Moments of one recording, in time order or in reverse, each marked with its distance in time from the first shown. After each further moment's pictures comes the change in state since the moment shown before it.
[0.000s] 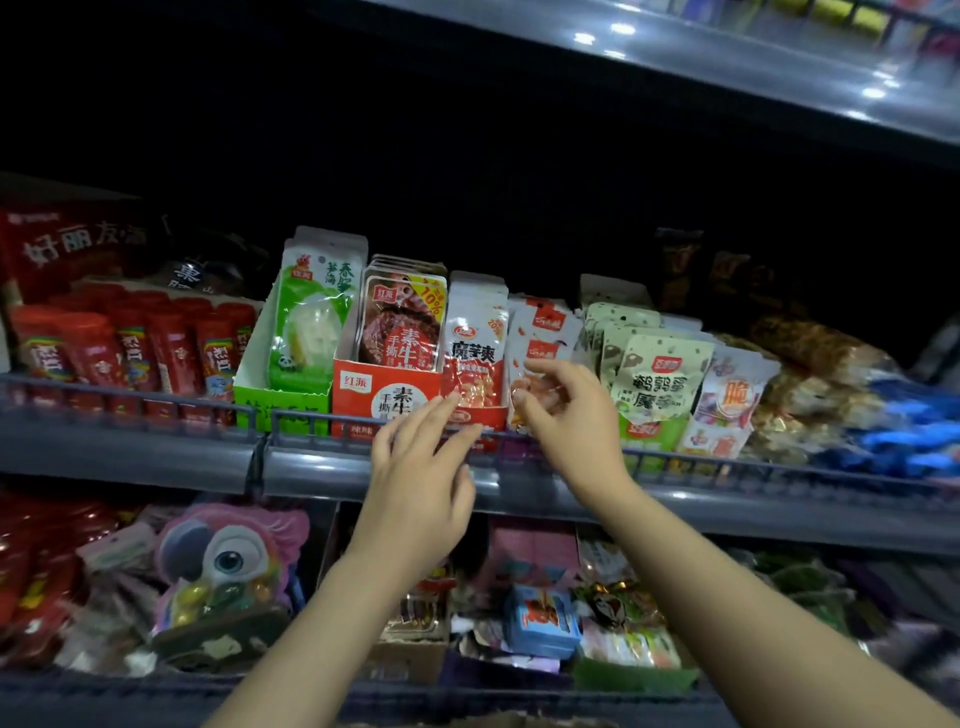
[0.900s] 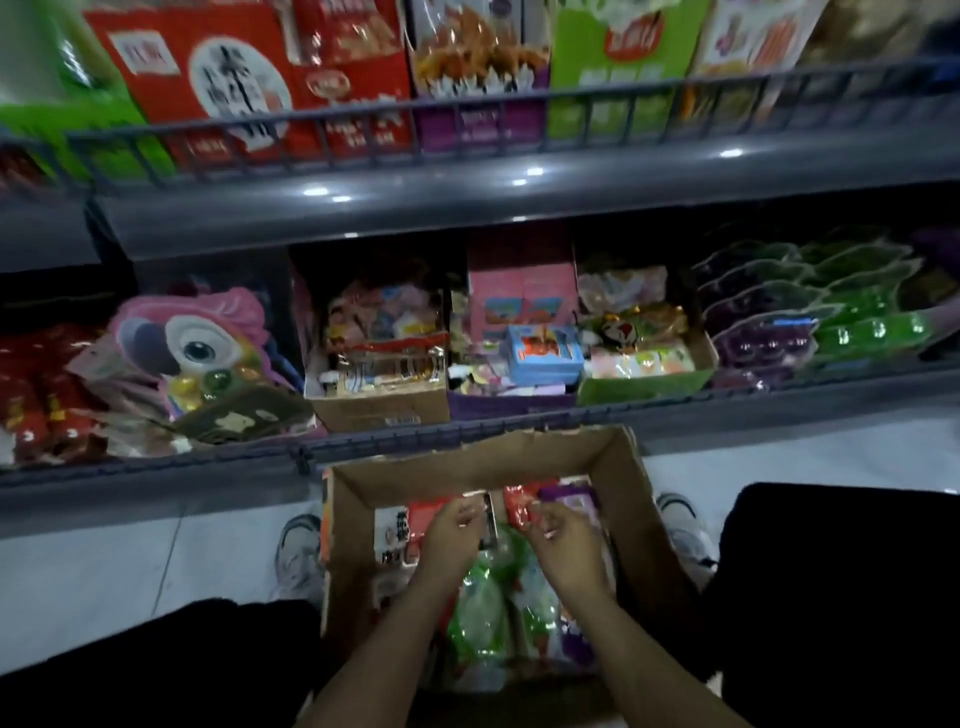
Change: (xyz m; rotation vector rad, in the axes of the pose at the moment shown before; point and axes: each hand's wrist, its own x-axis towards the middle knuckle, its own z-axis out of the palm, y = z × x) left_hand -0.272 0.015 0.170 -0.546 -0.687 -1.137; right_hand -0.340 0.193 0.082 0.063 -0.380 0.972
